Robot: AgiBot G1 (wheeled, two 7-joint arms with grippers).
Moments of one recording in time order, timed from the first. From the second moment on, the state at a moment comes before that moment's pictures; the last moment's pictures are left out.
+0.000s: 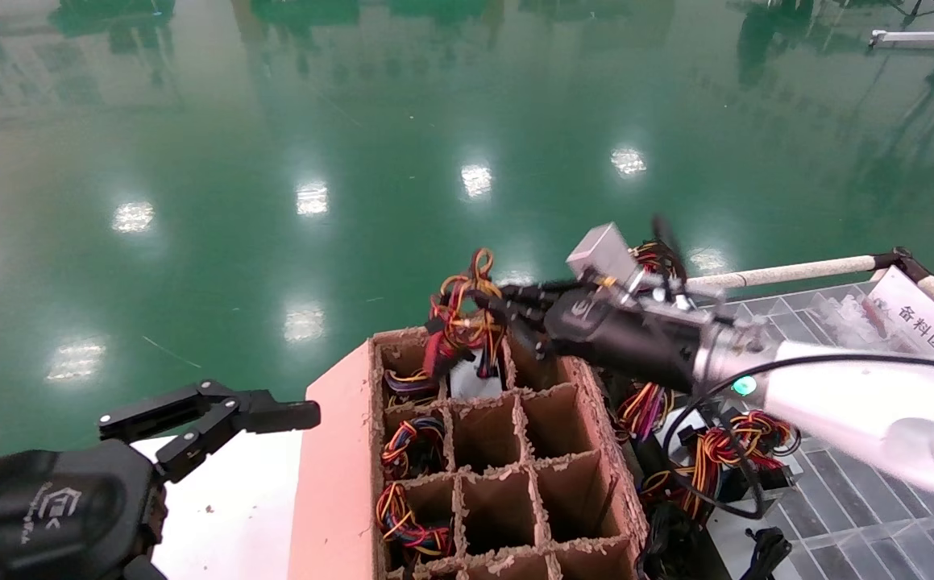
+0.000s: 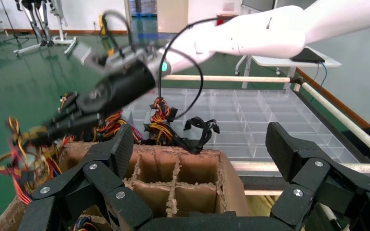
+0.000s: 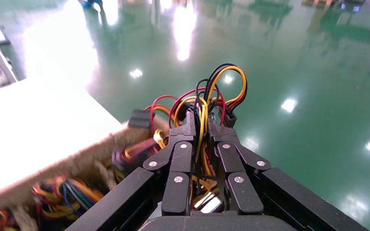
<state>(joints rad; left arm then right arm) -1.09 0.58 0.35 -1.27 0.68 1.47 -0.15 1.47 -1.13 -0.39 0.49 -1.19 -1.10 -0.15</state>
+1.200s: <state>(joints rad) -1.09 0.58 0.35 -1.27 0.68 1.47 -0.15 1.42 -0.54 -0.15 0.94 -0.99 -1.16 0.22</state>
